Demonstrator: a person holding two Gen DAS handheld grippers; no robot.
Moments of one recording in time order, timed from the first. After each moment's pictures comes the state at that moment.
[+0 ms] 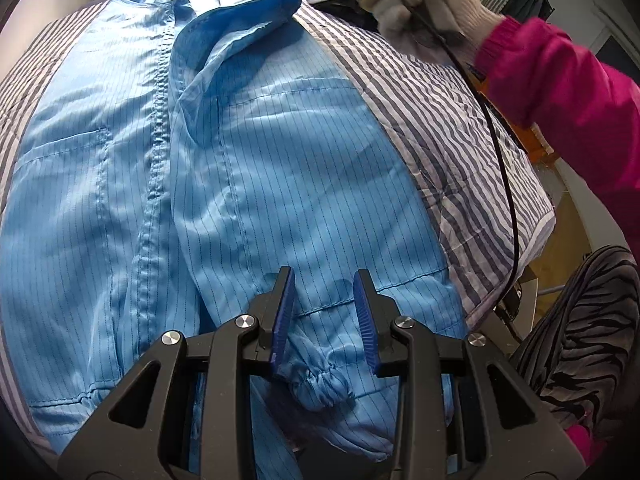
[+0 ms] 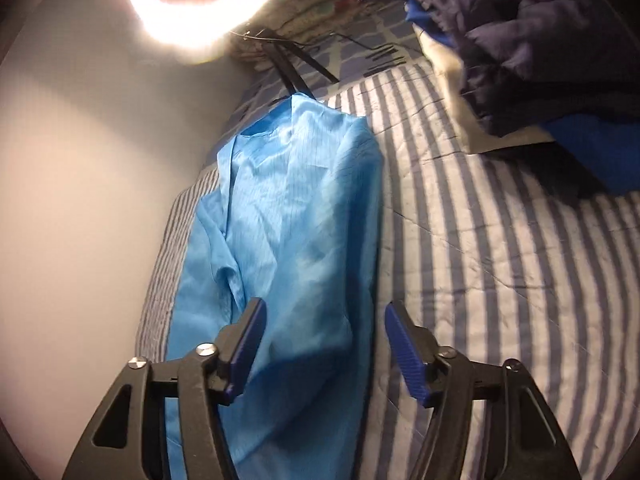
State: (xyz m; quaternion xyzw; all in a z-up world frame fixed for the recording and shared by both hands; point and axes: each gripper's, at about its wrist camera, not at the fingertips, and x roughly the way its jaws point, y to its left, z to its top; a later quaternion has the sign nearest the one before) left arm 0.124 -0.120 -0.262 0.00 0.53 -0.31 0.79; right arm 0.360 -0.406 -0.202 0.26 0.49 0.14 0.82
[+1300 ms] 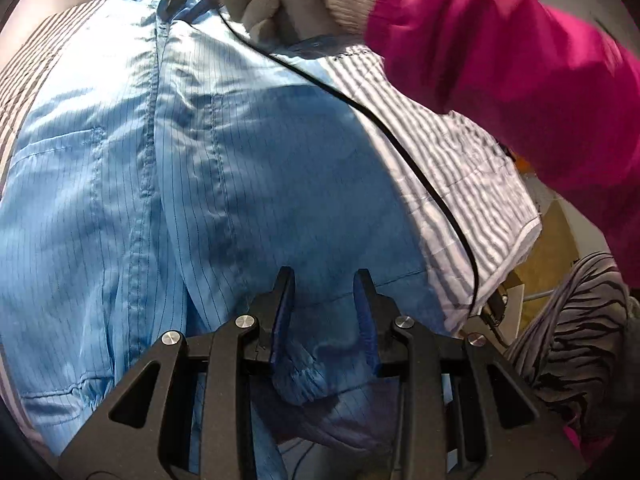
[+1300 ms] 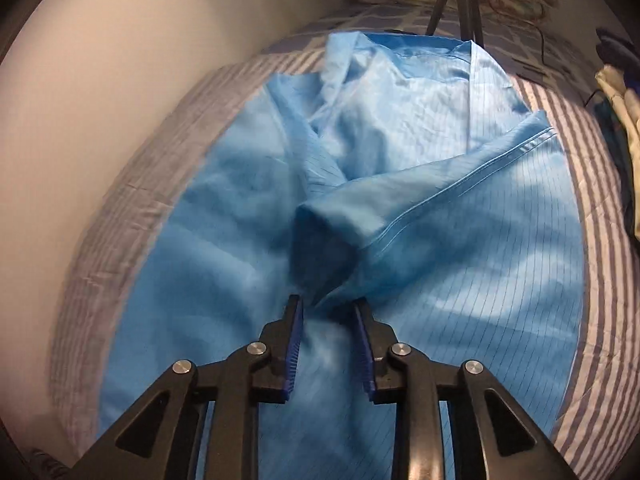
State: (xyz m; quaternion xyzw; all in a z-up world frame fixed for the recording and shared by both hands) left arm 0.120 -0.117 -0.253 -0.03 0.53 -0.33 0.78; right arm 0.375 -0.240 -0.218 0.04 0.54 0.21 0.82
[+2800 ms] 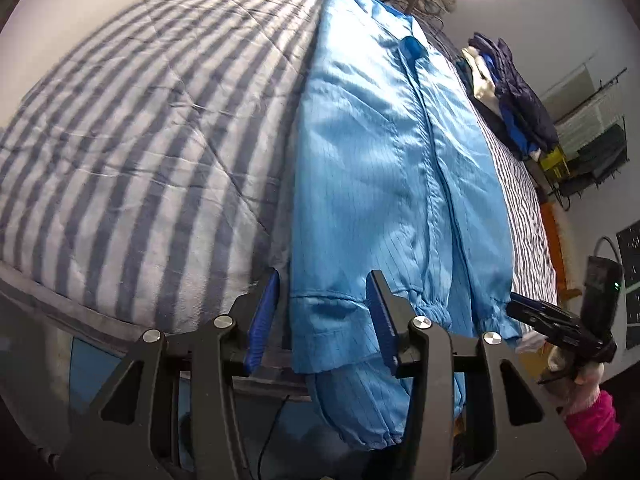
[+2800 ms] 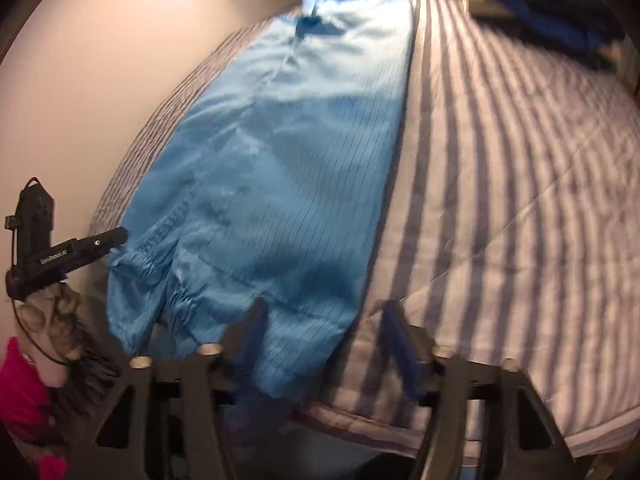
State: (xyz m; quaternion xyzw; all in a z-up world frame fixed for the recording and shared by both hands) left arm 0.112 0.074 -0.263 -0.19 0.54 -0.14 0.81; right arm 0.041 -0.354 -0.219 0.08 0.57 0.18 0.79
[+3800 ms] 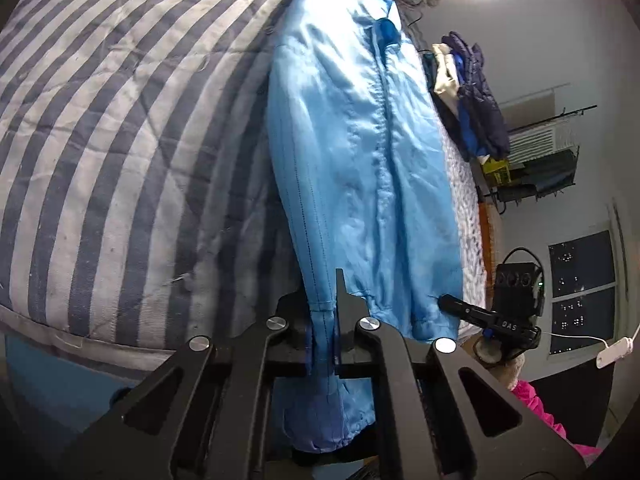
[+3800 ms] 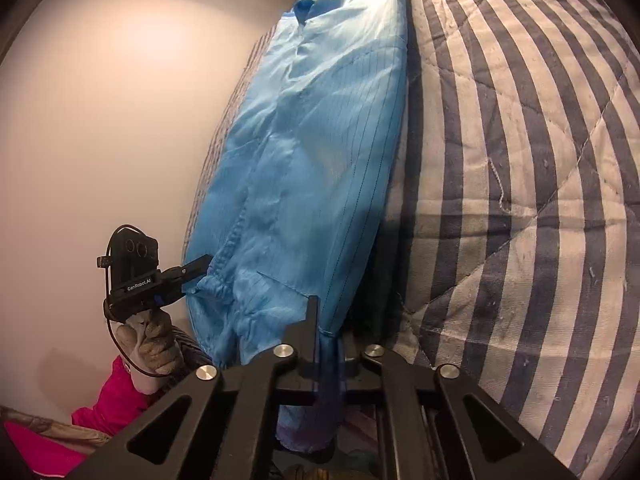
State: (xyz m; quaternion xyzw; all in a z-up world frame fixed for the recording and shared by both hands) left arm 0.132 0.072 -0.275 -0.31 0.56 -0.23 0.73; right arm 0.056 -0.391 -0.254 0.29 0.57 0.30 0.71
